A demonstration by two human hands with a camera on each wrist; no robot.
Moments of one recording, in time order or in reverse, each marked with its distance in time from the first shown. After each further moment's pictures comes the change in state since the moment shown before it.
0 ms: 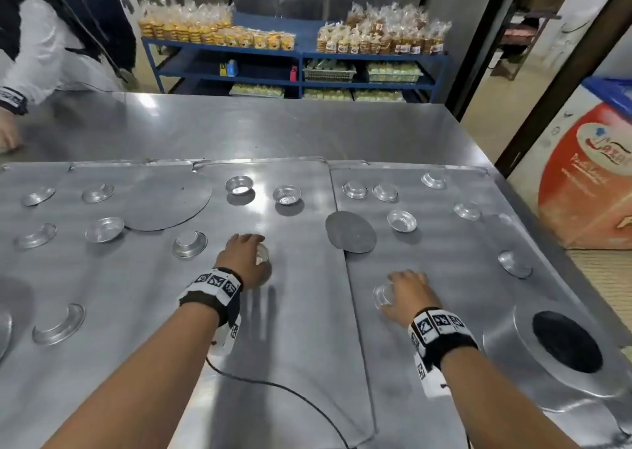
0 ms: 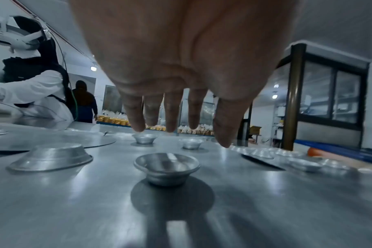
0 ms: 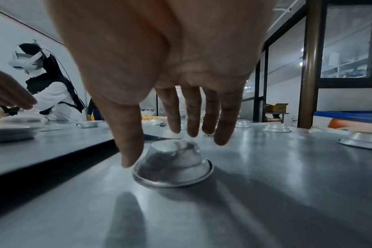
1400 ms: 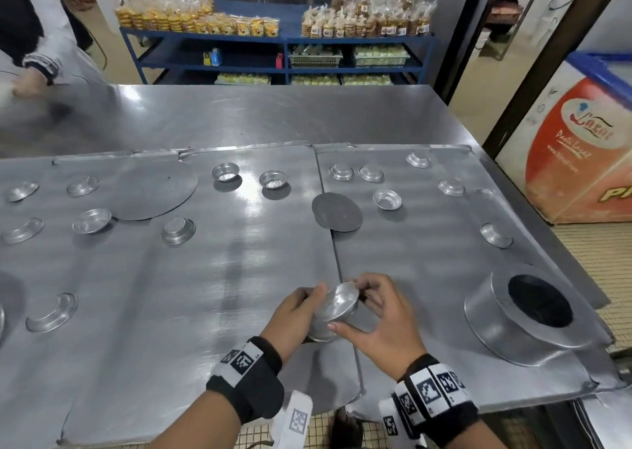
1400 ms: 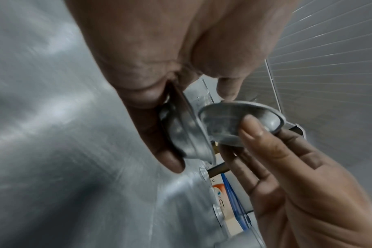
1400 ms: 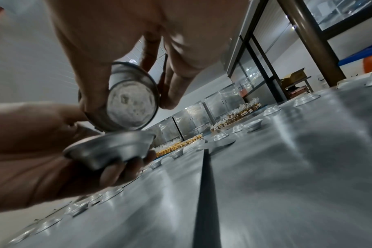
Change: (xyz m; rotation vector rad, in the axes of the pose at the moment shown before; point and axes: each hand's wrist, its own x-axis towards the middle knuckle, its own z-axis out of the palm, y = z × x) left_hand -0.147 0.115 0.055 -1.263 -0.324 -0.264; right_hand -0.134 -0.037 0.008 1.104 0.297 -0.372
